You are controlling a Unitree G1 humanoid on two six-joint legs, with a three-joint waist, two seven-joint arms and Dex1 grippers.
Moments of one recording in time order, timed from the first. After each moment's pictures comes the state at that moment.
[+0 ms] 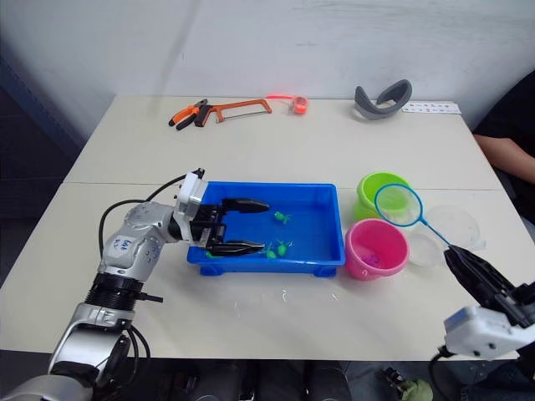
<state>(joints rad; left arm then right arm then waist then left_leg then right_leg) -0.67 0.45 -0.07 0.15 -0.50 0.28 -1.29 0.62 -0.74 -0.70 -0.60 0.08 -0.36 0.56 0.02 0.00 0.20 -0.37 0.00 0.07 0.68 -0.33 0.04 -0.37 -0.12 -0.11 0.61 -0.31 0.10</state>
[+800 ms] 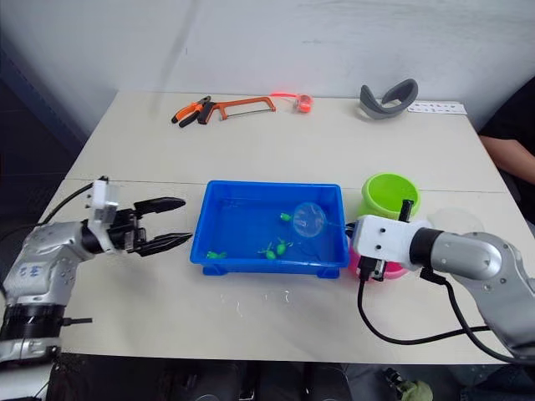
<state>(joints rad) -0.31 0.70 0.25 0.15 -0.51 0.25 -1.20 -0.19 -1.13 0.02 -0.53 0.13 0.33 0.79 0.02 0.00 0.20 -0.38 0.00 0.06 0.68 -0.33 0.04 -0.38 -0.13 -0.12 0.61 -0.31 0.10</state>
